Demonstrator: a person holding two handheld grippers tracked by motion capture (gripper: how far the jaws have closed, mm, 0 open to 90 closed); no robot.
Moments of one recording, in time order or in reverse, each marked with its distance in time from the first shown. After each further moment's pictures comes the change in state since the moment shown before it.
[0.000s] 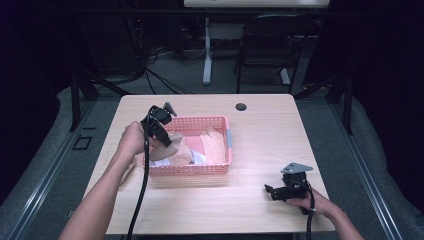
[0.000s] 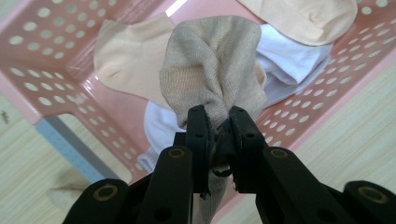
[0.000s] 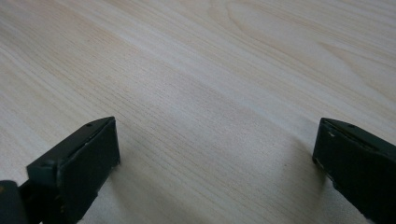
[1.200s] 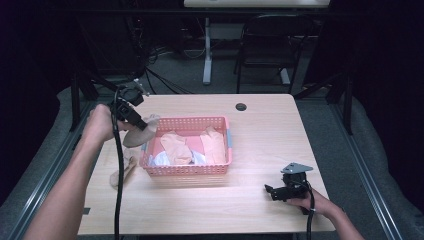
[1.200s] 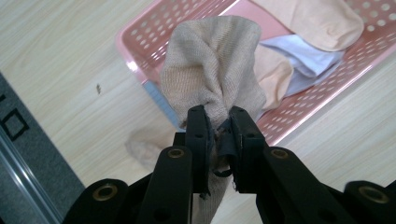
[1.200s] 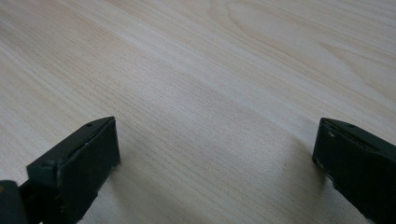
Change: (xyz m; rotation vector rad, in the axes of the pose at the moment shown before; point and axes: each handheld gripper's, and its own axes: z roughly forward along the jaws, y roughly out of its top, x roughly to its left) left arm 0.038 -0.032 -0.082 -0.066 0.077 -0.076; right arm 0.000 0.000 0.000 -0.002 -0.003 -0.001
